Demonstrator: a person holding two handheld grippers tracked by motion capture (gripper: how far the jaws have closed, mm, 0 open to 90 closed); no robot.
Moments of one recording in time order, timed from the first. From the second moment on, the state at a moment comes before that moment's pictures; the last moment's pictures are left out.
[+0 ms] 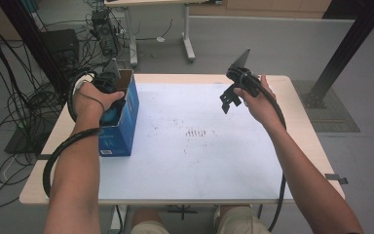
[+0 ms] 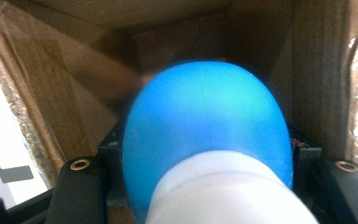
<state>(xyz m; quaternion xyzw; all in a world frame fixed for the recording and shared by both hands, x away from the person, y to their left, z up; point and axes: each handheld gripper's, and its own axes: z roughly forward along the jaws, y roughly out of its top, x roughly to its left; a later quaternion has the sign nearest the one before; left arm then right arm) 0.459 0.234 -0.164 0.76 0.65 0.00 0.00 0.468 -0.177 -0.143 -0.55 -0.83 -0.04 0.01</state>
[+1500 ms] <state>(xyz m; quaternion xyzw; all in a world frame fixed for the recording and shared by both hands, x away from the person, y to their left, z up) 0.458 0.233 -0.165 0.76 0.65 0.00 0.00 0.466 -0.176 -0.140 -0.55 -0.83 -0.04 0.01</state>
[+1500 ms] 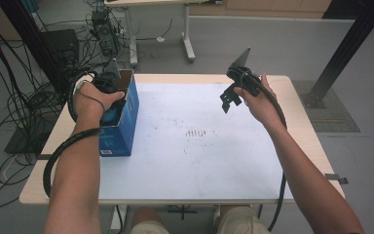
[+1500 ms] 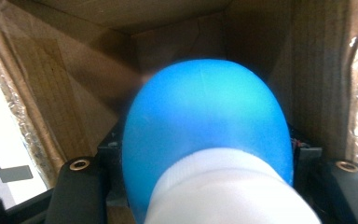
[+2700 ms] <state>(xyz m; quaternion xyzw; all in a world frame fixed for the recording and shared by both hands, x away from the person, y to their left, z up) 0.439 0.239 -0.130 0.75 0.66 0.02 0.02 0.456 -0.169 -0.131 -0.54 -0.84 -0.05 0.00</state>
